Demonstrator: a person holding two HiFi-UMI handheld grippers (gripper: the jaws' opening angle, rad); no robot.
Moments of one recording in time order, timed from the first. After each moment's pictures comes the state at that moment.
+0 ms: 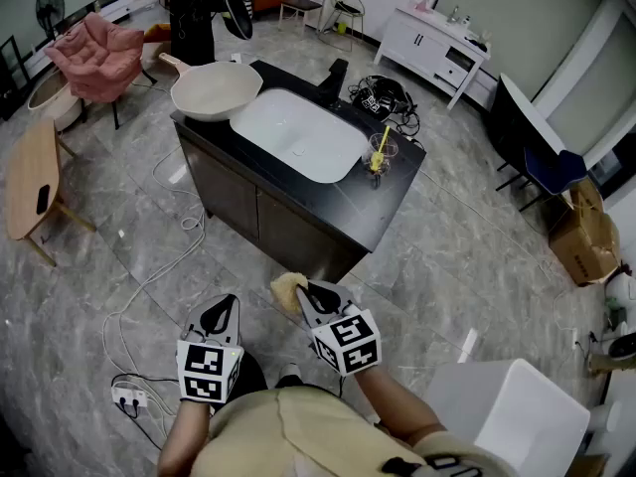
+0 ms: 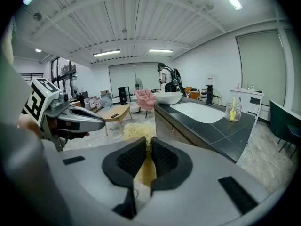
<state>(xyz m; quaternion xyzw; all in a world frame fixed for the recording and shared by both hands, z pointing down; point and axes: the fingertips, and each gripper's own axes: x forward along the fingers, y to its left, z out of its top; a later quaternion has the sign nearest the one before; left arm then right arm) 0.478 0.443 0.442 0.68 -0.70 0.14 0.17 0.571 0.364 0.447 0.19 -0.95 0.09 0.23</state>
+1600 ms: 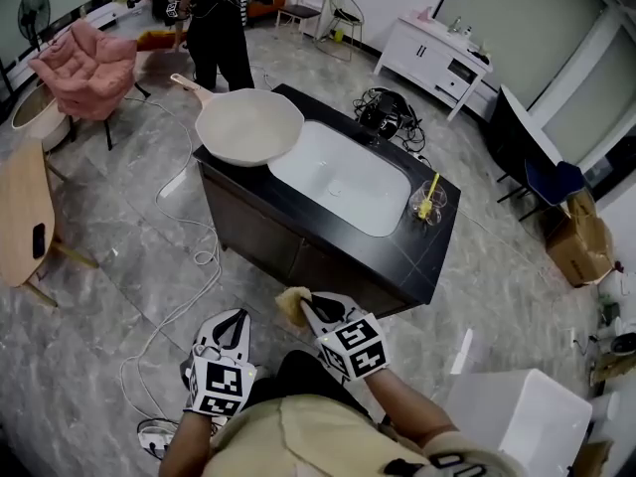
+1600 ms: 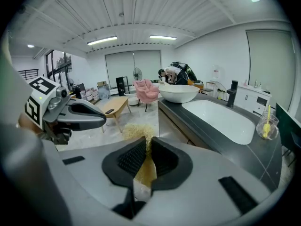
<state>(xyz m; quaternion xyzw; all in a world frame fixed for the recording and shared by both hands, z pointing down) 0.264 0.377 0.462 0.72 -0.65 0.22 0.10 0.348 0.303 0.468 0.19 -0.93 0.09 0.29</state>
